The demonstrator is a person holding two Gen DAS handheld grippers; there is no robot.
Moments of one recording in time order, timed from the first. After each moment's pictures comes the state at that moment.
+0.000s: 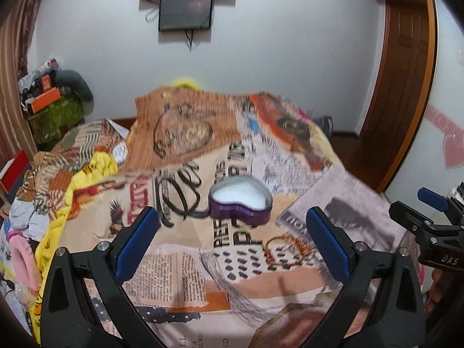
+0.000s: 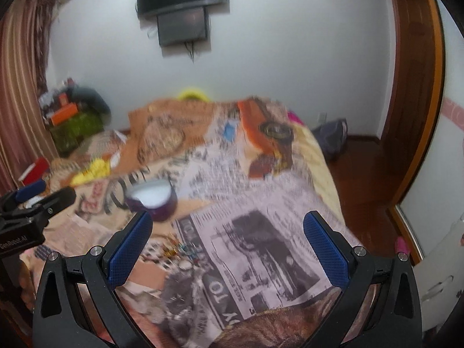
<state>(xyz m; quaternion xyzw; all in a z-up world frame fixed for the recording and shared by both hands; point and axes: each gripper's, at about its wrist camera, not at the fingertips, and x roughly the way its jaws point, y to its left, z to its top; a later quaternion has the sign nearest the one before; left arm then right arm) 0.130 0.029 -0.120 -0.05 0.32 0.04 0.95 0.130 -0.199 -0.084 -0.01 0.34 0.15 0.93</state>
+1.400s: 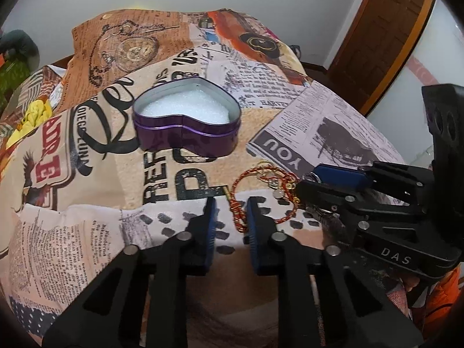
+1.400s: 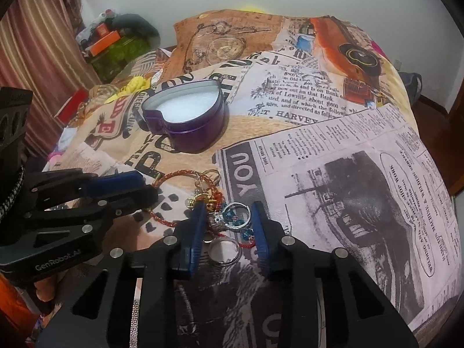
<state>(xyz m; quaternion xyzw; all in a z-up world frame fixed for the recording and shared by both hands) 0.191 0.007 -0.212 -0.07 0.48 -0.09 0.87 0.187 -0.141 -0.171 -0.05 0.48 0.30 0.82</state>
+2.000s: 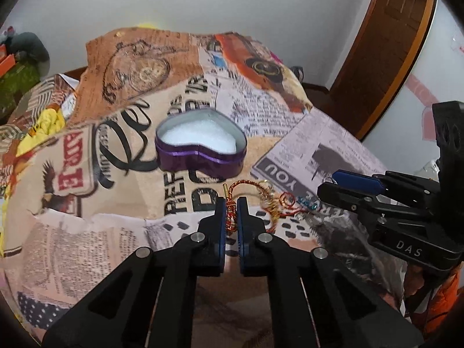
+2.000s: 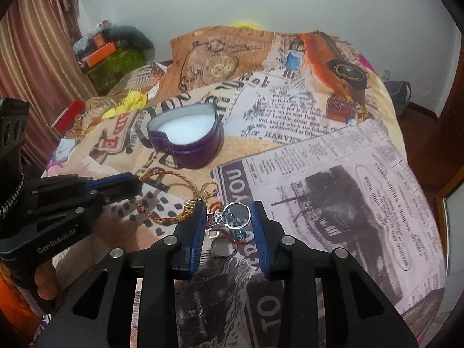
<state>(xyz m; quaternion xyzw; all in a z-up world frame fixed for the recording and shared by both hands) 0.174 0.022 -0.179 -0.08 0.43 -0.07 0.90 0.178 -0.148 -0.137 -0.04 0.44 0.28 0.85</state>
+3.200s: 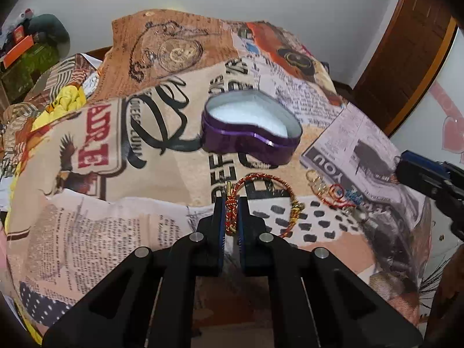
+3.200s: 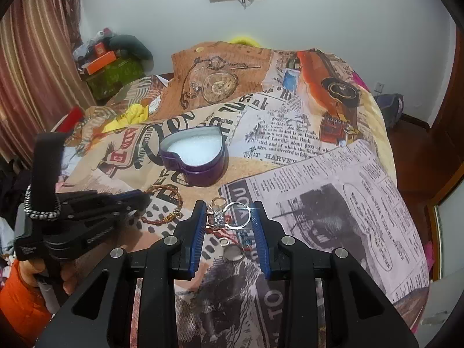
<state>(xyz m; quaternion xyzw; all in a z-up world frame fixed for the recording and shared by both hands) 0.178 0.055 -0.205 -0.10 0.46 -0.01 0.89 0.168 -0.139 -0.116 -0.05 0.42 0.27 0.87</state>
